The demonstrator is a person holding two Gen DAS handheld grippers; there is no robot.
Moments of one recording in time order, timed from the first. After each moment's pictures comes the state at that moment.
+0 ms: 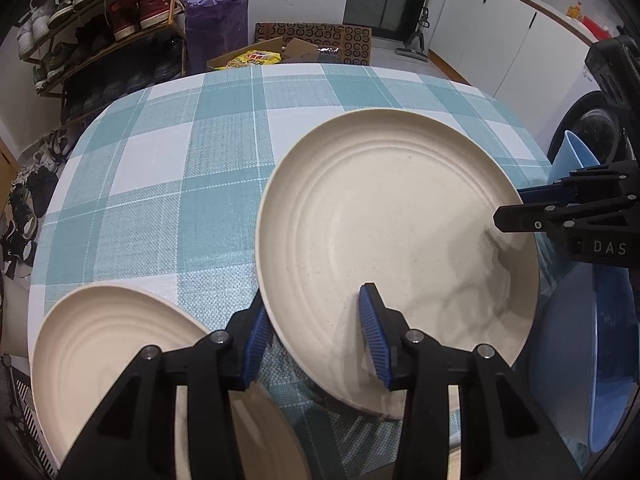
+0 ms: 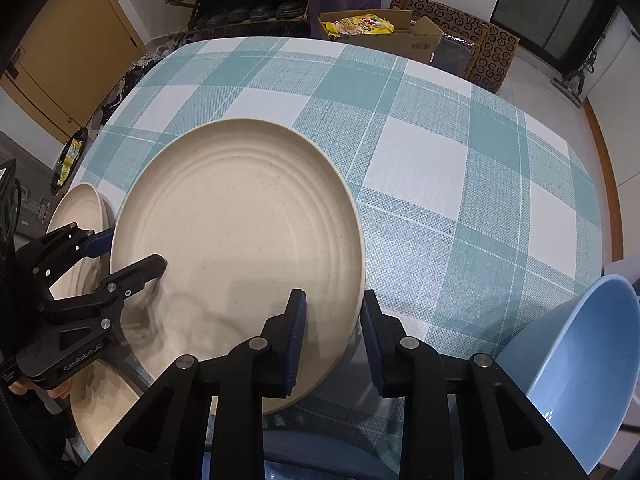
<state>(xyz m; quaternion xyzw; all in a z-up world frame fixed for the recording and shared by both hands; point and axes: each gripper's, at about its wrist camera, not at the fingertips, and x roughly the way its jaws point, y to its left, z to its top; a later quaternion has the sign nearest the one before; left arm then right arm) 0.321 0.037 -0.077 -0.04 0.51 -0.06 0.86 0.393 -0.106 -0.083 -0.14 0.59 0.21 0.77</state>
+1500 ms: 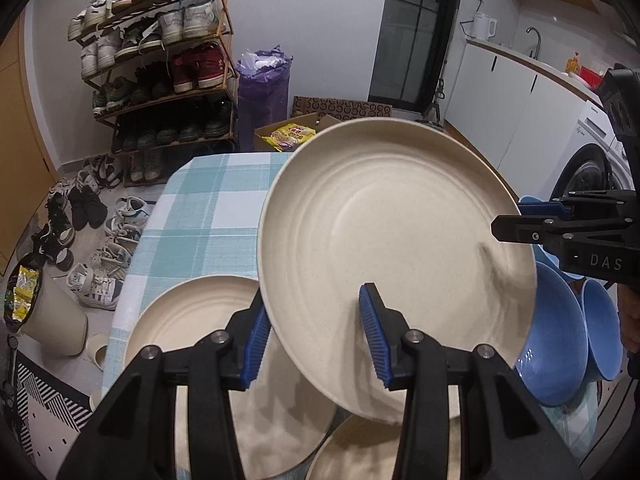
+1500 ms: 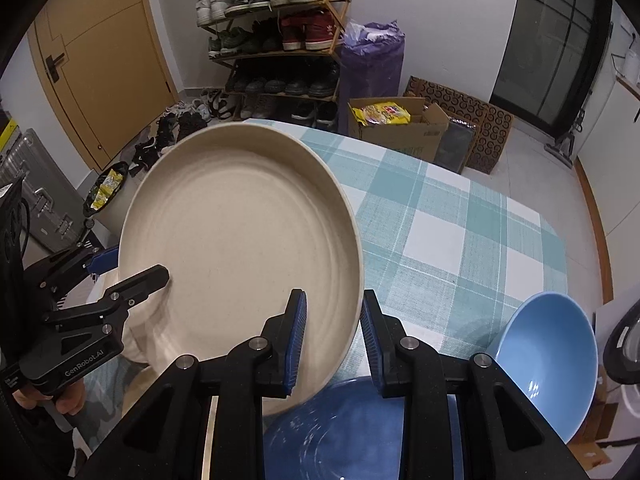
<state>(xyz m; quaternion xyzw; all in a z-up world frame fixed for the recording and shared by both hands) 0.226 0.071 0.017 -0.06 0.40 -0.01 0.92 0.301 -0.078 0.027 -0.14 0.46 0.25 0.84</state>
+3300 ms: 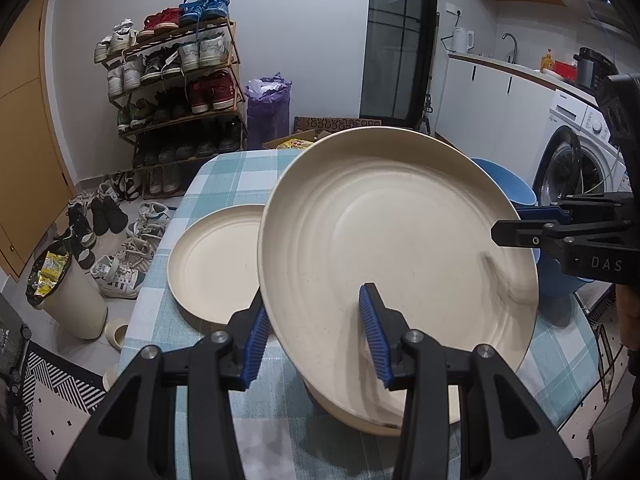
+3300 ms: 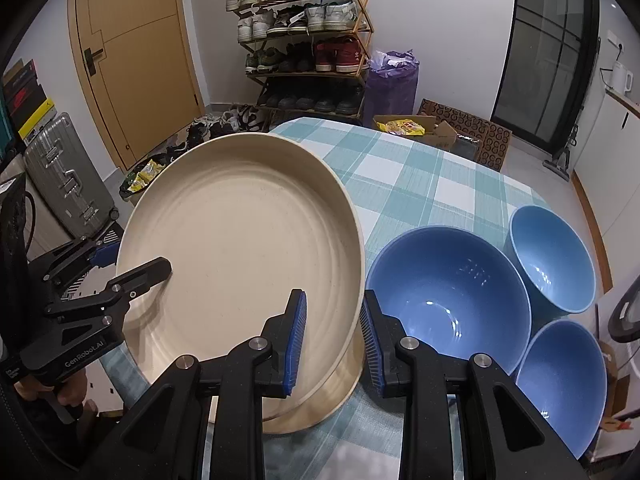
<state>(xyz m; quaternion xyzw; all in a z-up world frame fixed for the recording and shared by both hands) 0.067 0.050 0.019 -0.03 0.35 0.00 0.94 0.110 -0.104 0.032 -0.12 0.42 0.27 0.86</state>
